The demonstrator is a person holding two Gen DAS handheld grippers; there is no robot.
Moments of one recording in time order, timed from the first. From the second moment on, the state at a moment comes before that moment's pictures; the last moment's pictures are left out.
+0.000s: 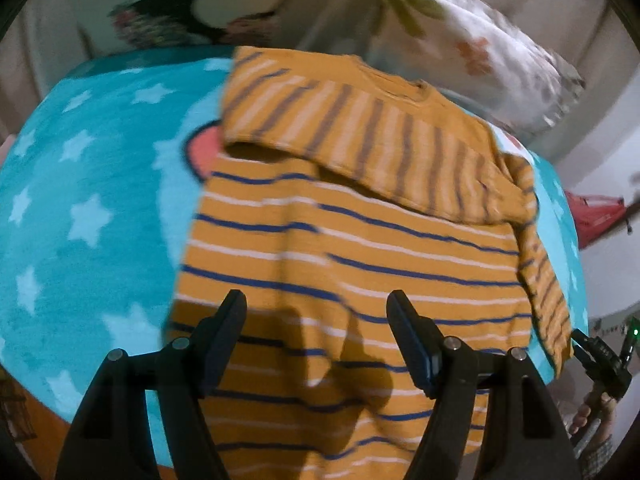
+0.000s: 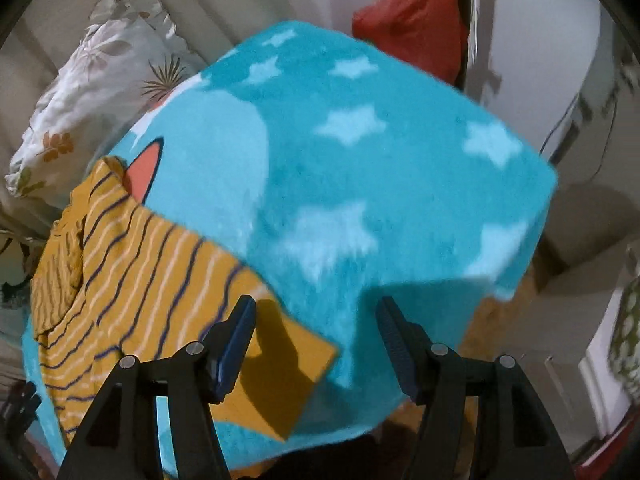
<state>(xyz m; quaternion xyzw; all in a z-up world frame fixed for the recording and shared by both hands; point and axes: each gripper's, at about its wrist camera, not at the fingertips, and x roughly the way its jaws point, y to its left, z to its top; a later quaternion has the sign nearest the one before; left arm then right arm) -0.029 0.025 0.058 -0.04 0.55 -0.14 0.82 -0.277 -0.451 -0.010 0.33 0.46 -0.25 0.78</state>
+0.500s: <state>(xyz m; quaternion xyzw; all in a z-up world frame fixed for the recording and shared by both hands) -0.045 -0.006 0.060 -0.06 0.55 -0.11 0.83 -0.260 -0.464 0.049 0.32 0.41 -0.17 0.84</state>
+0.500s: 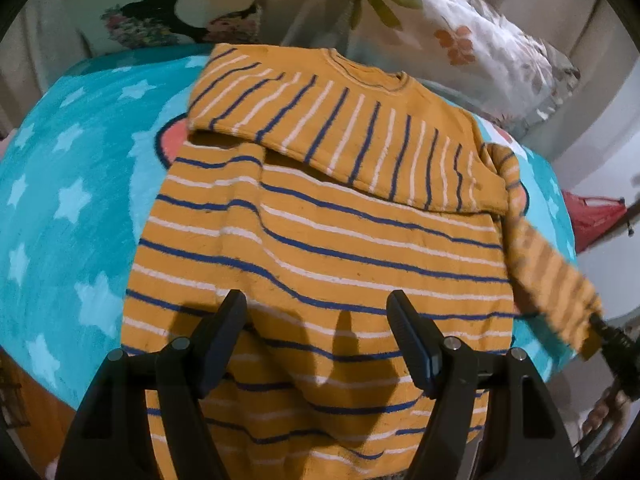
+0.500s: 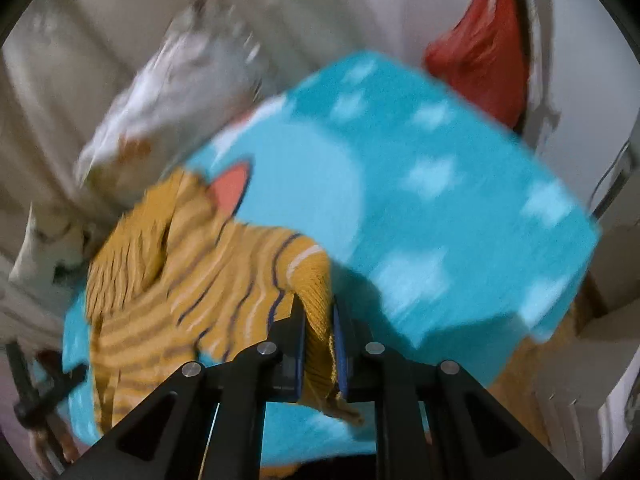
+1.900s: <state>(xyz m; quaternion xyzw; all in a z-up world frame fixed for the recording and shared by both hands) -0.026 0.218 0.045 -0.13 0.54 -0.04 0.83 0.142 -0.082 0.035 0.26 0.53 0.14 0.79</state>
